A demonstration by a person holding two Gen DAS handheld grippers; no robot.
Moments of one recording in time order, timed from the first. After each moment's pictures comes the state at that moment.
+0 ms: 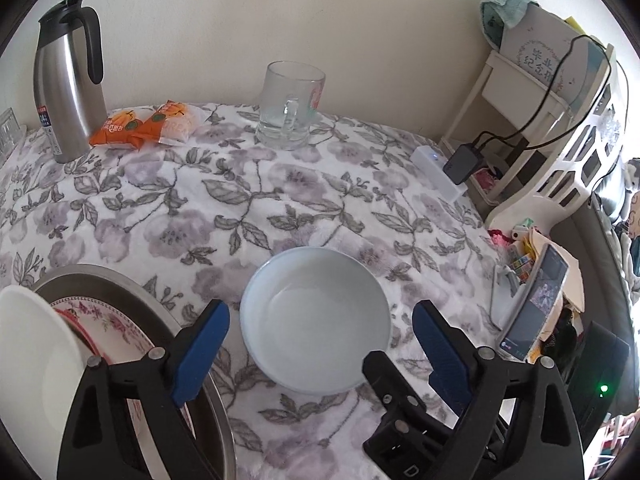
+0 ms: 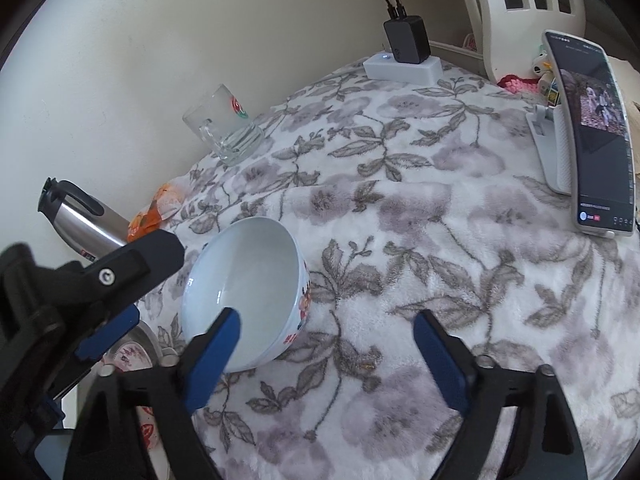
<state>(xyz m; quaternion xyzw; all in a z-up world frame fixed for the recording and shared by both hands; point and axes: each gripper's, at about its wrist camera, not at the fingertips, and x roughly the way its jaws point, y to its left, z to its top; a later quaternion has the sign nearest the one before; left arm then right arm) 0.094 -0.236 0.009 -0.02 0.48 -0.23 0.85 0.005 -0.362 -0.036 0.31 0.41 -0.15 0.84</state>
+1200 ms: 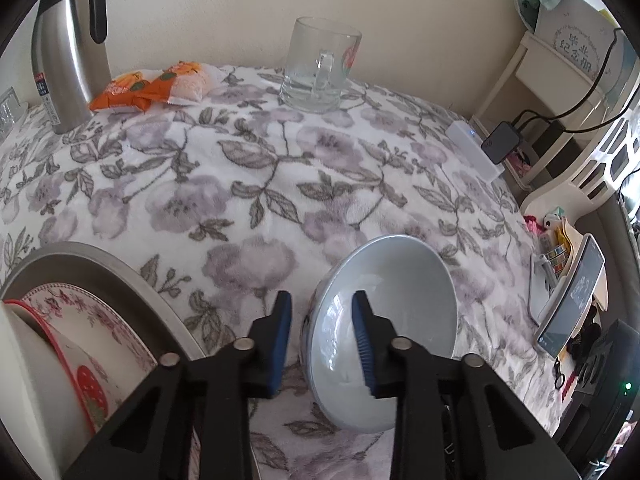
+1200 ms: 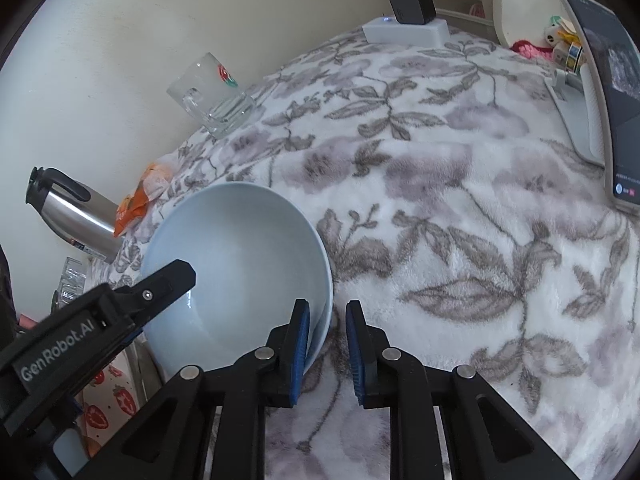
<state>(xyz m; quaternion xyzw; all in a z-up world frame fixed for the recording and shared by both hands) 0.116 -0.229 -0.033 -0.01 0.52 -0.21 0.83 0.018 -0.360 -0.067 0.33 0.44 -0.14 0.82</state>
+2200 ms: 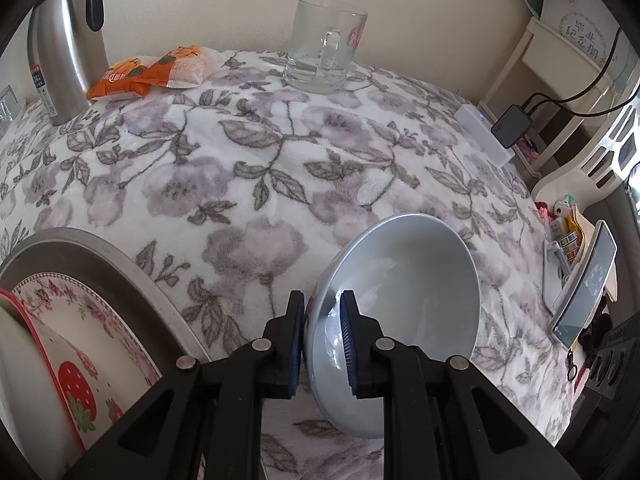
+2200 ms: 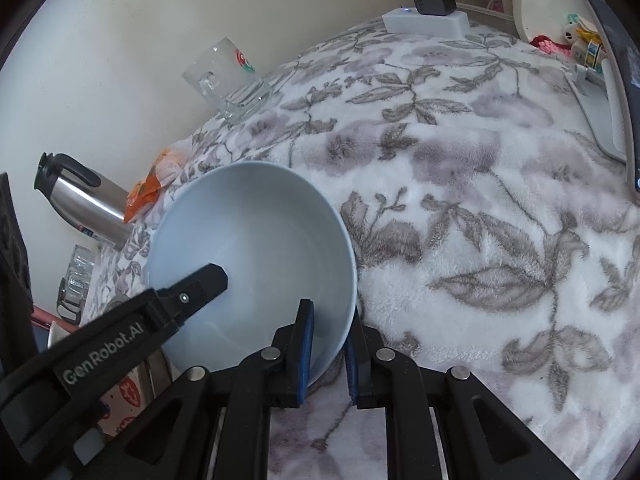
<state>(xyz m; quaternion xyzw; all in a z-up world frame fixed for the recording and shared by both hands) 0.116 -0.229 -0.049 0.00 0.53 -0.20 0.82 0.024 -0.351 -0.074 0.33 0.44 -0.11 0.83</state>
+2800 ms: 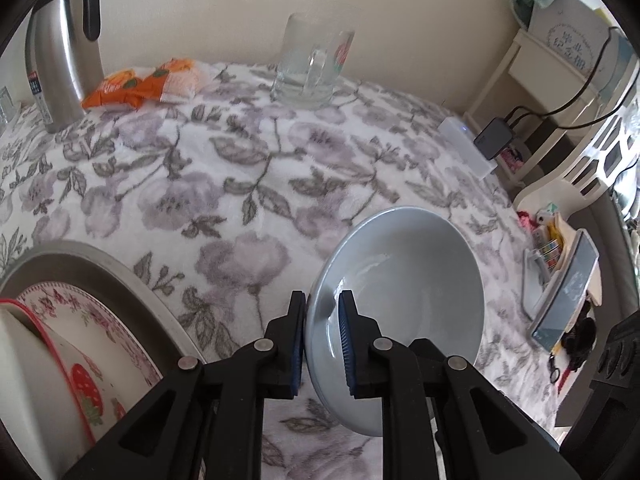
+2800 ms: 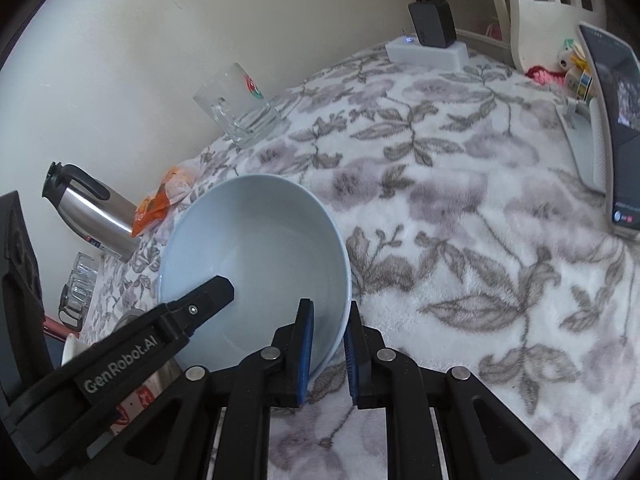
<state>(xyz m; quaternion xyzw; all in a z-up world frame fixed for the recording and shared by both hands) 0.113 -0.229 -0.028 -0.02 0.52 -0.22 0.83 0.018 -0.355 -0.037 0.31 0.42 -0.12 0.85</state>
